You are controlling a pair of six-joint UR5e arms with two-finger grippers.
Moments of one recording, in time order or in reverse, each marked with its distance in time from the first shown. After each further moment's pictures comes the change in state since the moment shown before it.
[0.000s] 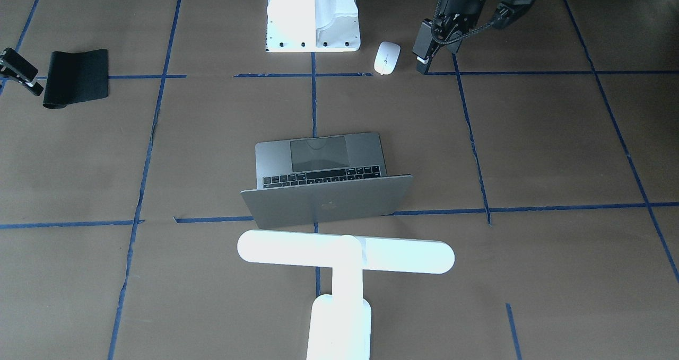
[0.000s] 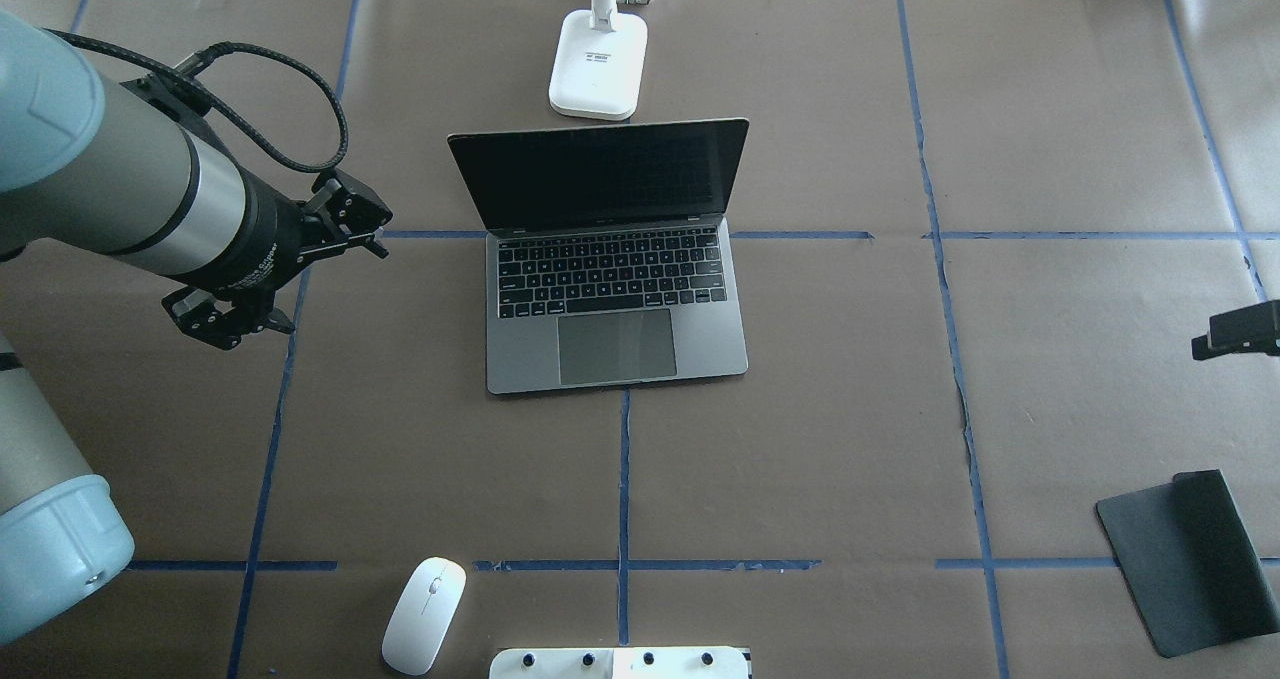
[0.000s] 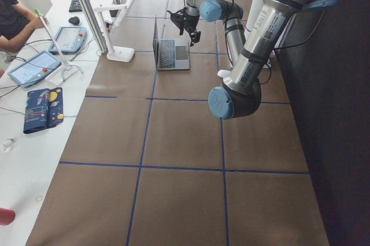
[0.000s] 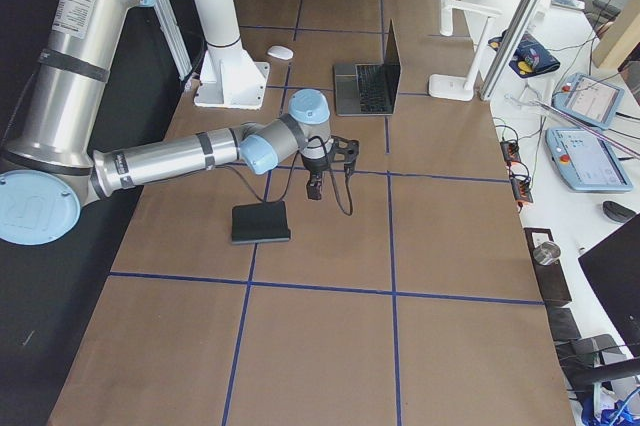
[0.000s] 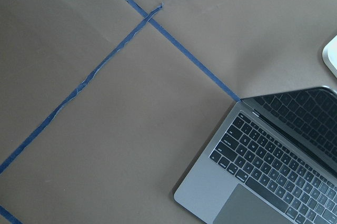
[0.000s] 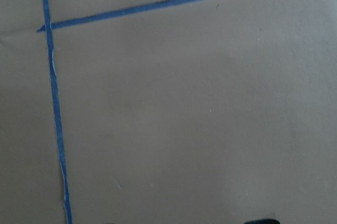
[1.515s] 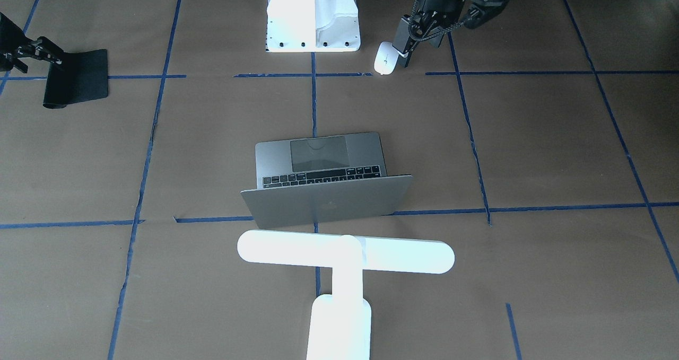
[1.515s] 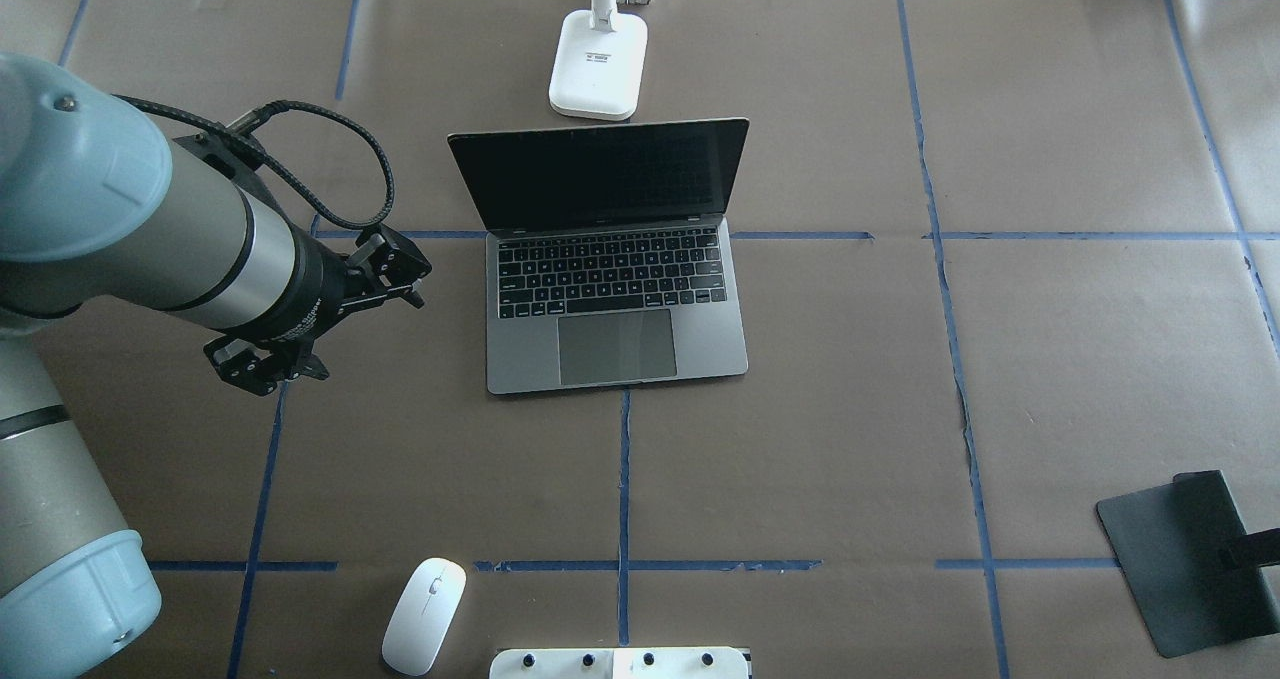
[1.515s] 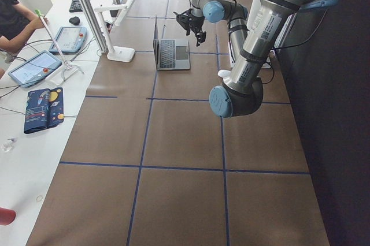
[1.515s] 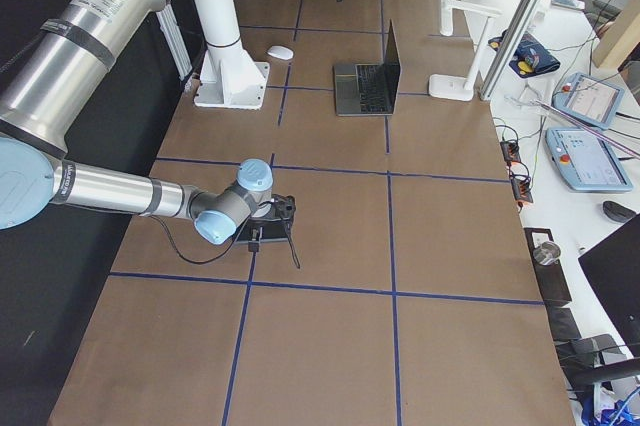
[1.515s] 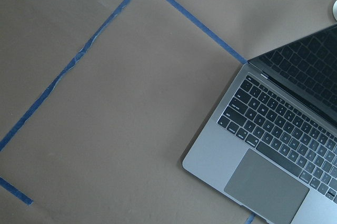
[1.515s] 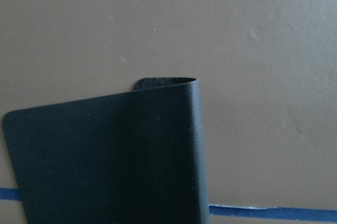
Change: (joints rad) left arm 0.077 -0.005 0.003 -0.005 0.003 -0.013; right arm -0.390 -0.197 -0.270 0.440 -0.104 0.047
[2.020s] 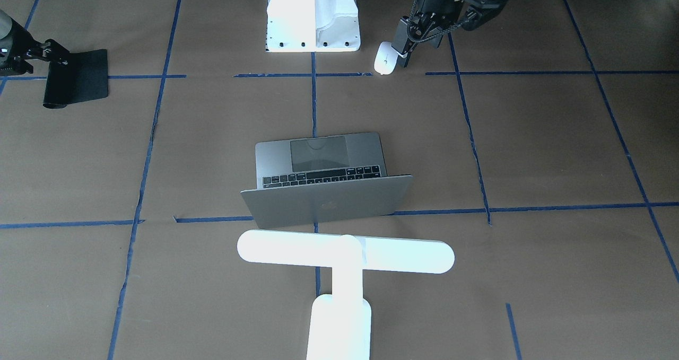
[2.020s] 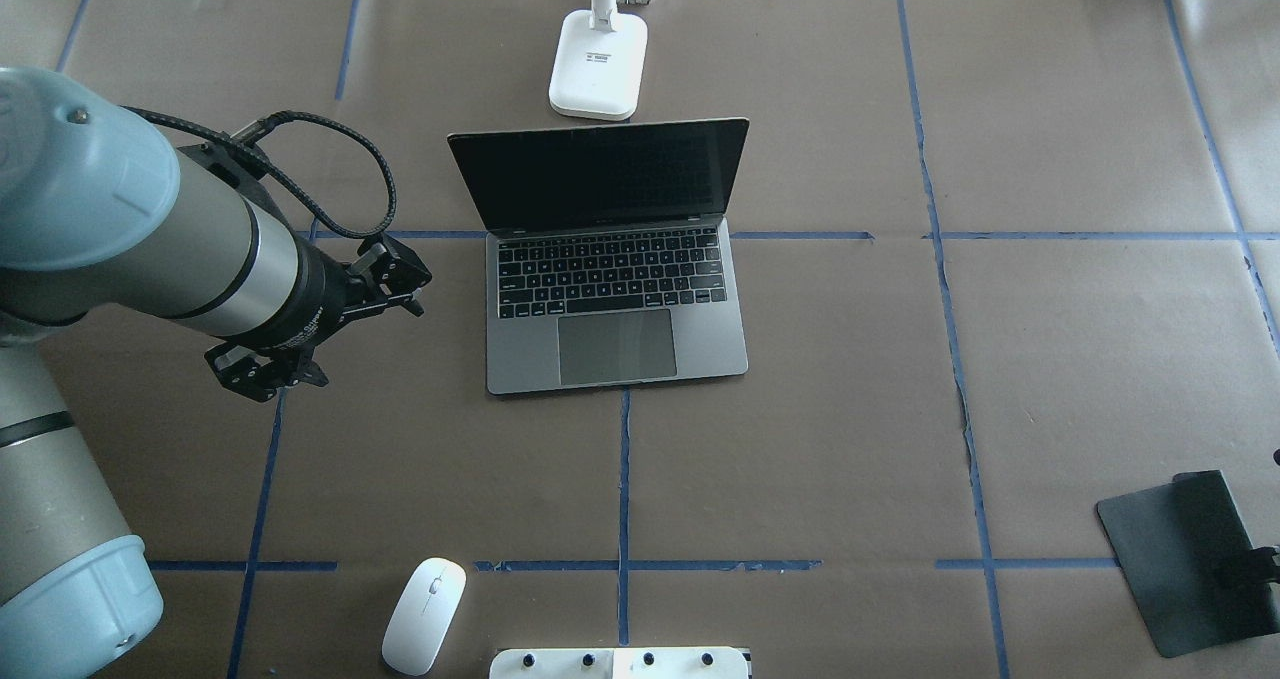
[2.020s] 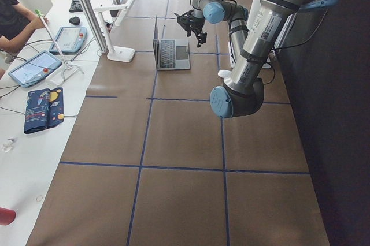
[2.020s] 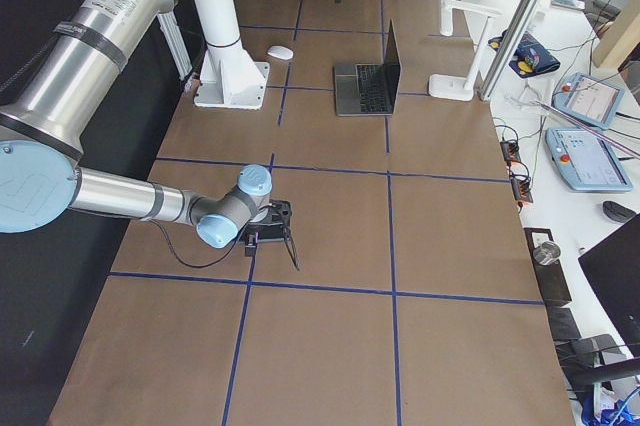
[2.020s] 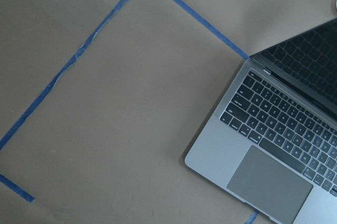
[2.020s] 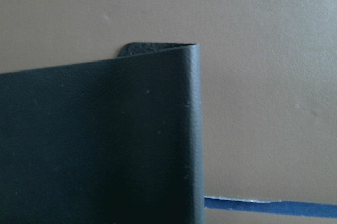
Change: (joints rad) left arm 0.006 0.008 0.002 0.000 0.000 0.006; right arm -0.057 0.012 -0.032 0.000 -0.012 0.000
